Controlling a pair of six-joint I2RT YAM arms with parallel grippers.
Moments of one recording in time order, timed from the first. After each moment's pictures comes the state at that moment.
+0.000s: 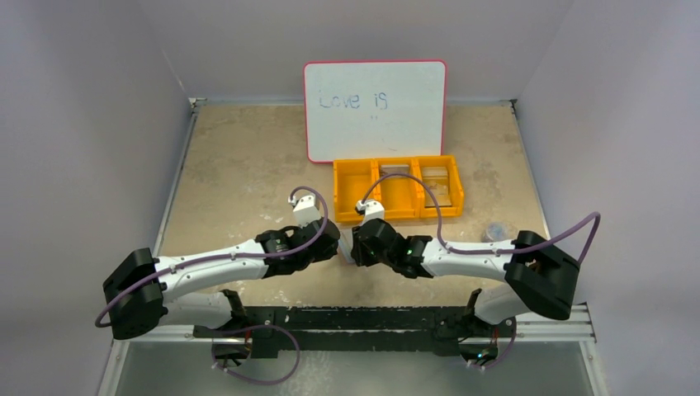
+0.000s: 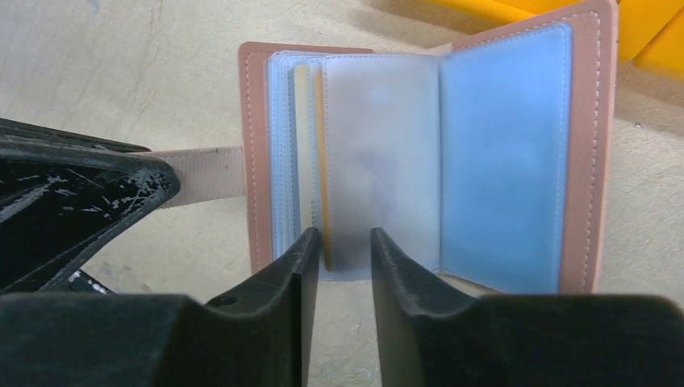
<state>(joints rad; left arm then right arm) -1.07 1.20 0.71 -0.41 -0.49 -1.15 1.08 1.42 0.66 -0.03 0.27 0.66</state>
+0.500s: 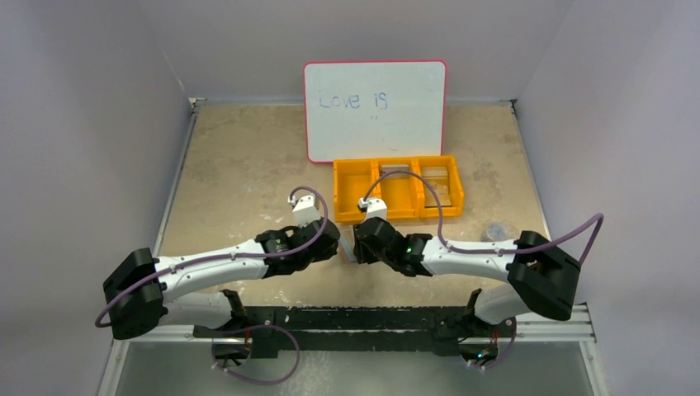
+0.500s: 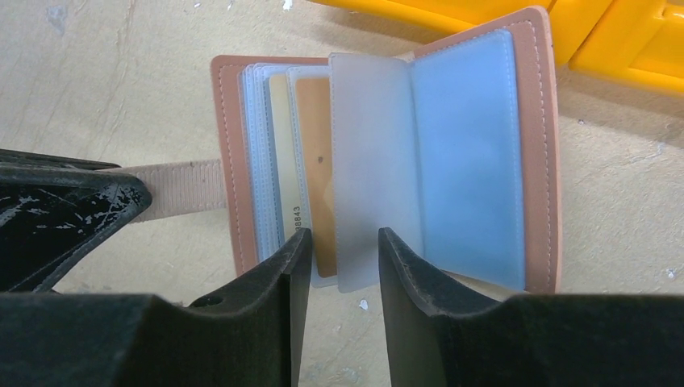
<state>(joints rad) -1.07 1.20 0.71 -0.42 -0.49 -1.15 1.08 1.42 0.69 -0.10 0.35 0.67</state>
